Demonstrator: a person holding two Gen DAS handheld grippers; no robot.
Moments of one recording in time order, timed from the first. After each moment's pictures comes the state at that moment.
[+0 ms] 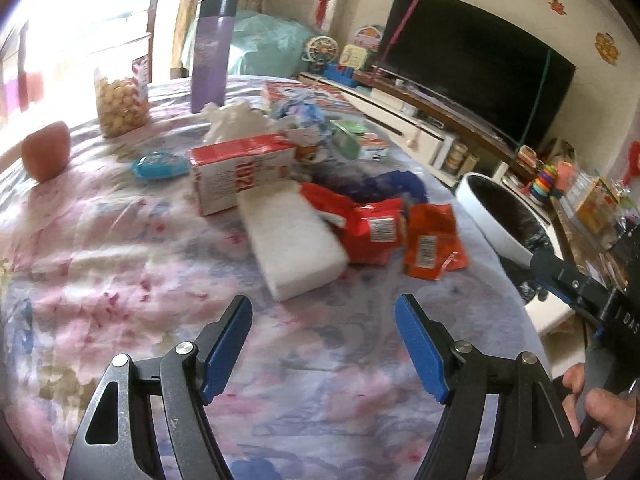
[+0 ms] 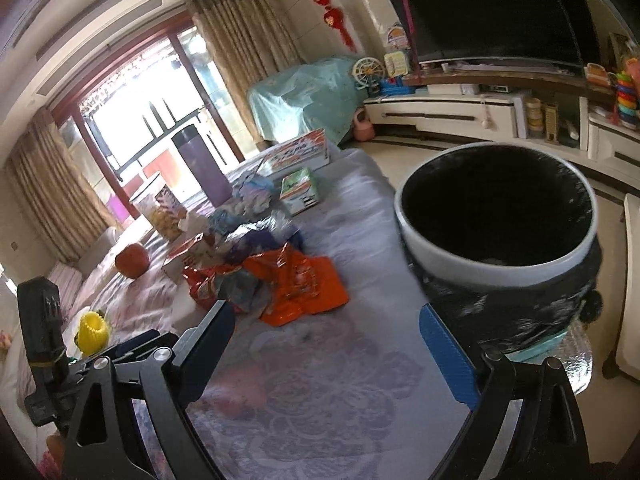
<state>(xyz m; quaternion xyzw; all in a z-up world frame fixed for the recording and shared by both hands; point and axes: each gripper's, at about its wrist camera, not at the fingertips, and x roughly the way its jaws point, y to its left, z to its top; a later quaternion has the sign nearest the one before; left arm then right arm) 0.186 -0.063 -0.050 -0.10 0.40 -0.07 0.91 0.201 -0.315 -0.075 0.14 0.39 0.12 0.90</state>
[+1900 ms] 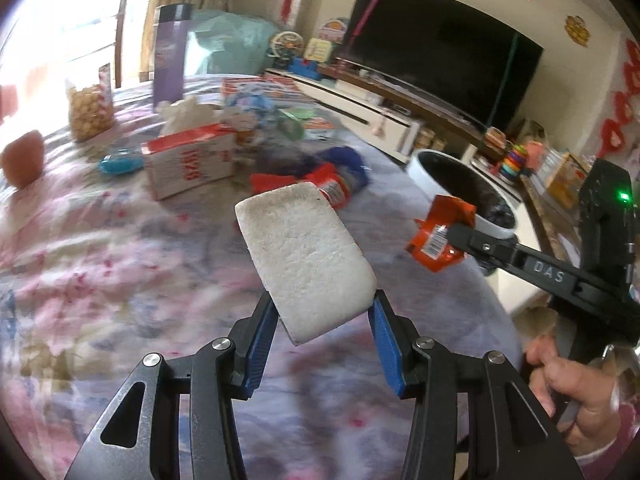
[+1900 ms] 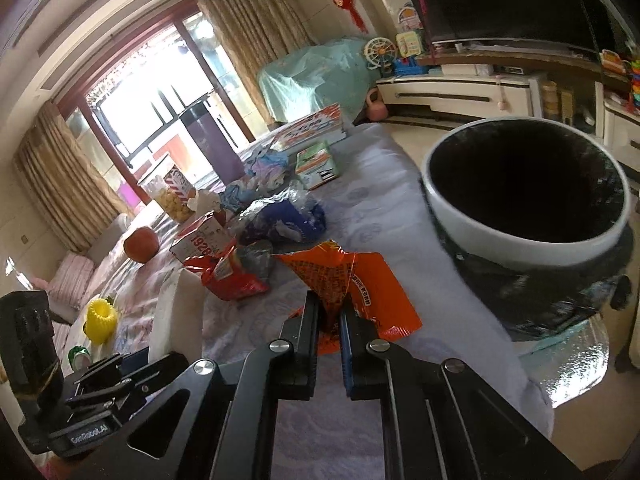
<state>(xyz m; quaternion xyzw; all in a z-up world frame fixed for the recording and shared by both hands) 0.176 -0.085 -0.042 -0.08 0.40 -0.14 0.90 0.204 -0.306 -0.087 0.15 0.42 0.15 0.88</state>
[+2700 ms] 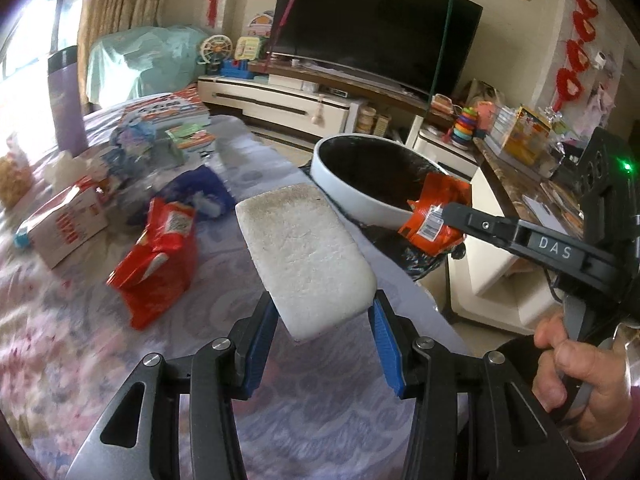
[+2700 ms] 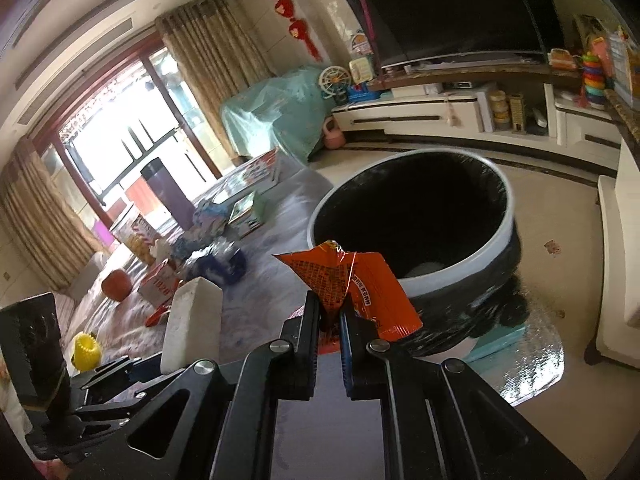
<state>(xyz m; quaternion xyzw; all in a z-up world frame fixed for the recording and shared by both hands) 0.225 -0.164 -0.040 -0.02 0.40 -0.22 0.89 0.193 -0.388 -0.065 0.17 0.39 0.08 0.90</state>
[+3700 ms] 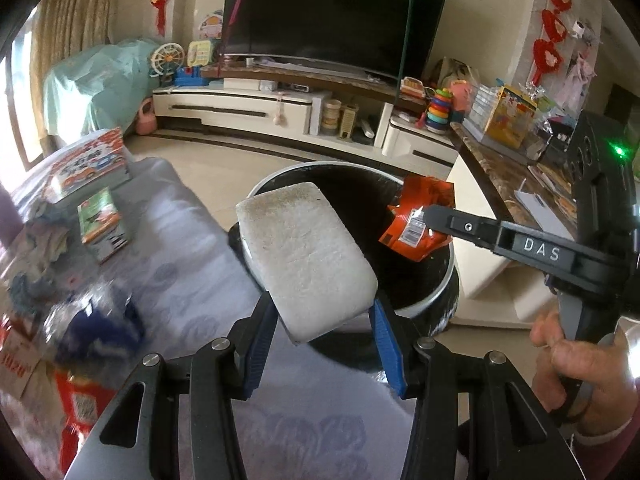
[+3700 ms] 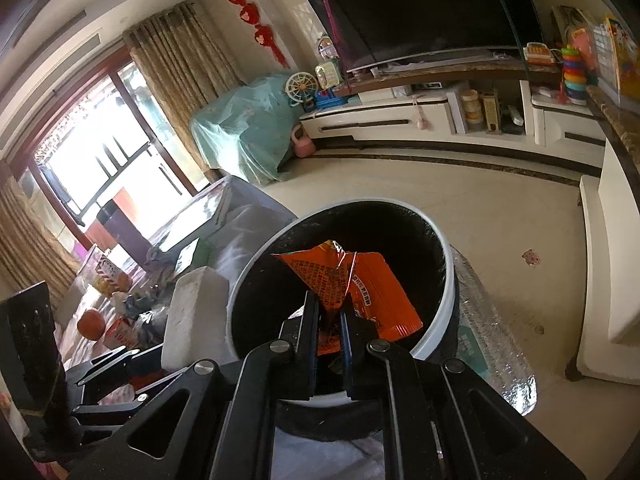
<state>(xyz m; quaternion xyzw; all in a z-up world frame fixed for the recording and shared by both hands) 0.327 -0.253 -0.037 0.02 0.40 -0.26 0.88 0.253 -0.458 -0.064 0.19 0.40 0.03 0.90</state>
